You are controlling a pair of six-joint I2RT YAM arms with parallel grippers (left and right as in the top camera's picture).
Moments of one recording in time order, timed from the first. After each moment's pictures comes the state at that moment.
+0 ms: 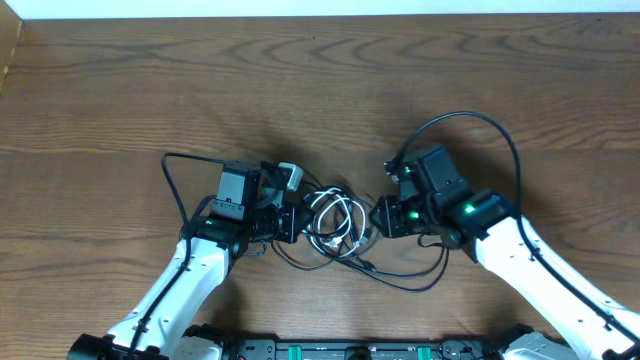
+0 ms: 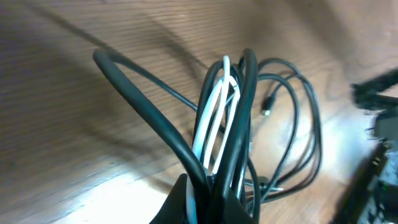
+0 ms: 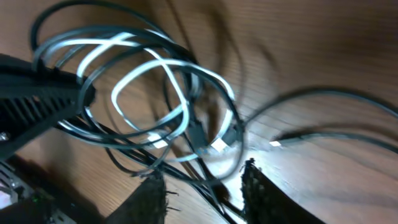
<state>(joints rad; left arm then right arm) -0.26 1.28 0.57 -0.28 0.62 -0.18 0.57 1.35 0.87 -0.60 -0.32 0.46</state>
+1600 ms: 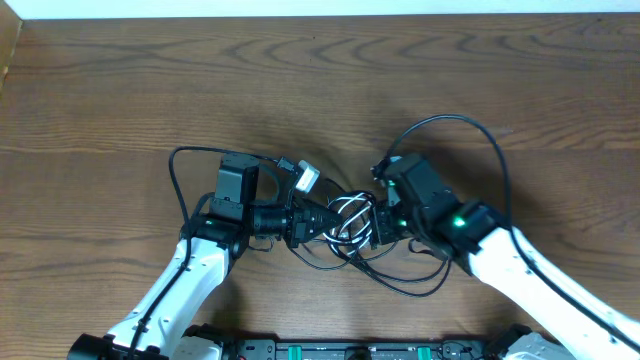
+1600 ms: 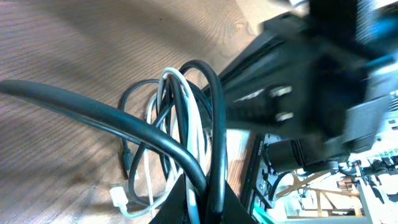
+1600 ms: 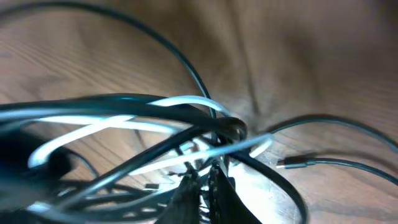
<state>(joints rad) -0.26 1.28 0.57 -0.13 1.07 -0.14 0.65 1.27 0.87 -0.58 -0.19 0.46</state>
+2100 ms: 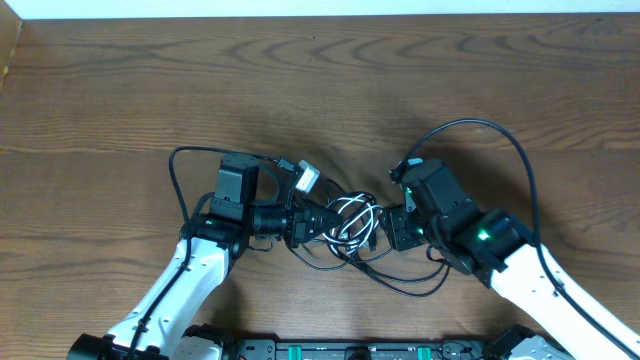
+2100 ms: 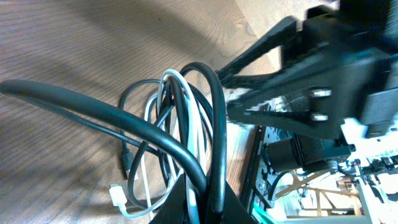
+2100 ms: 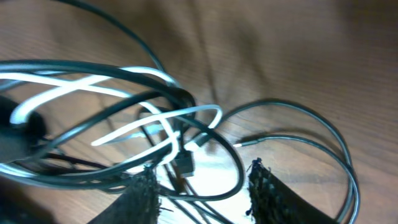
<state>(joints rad) -0.26 1.28 0.57 -0.13 1.08 -0.14 0.64 1.22 0.87 -0.71 -0.07 0.41</state>
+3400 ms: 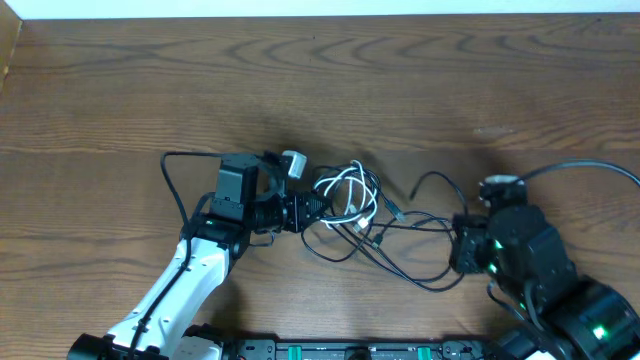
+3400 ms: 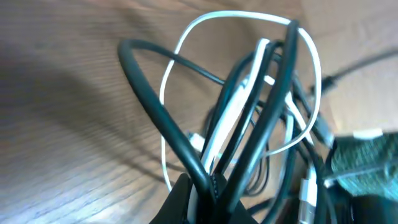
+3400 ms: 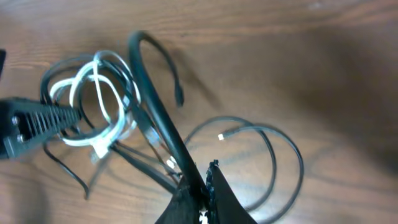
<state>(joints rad) -0.27 1.28 0.57 -0.10 0.75 -0.41 0.57 0.73 0.90 -0.99 0.13 0.58</state>
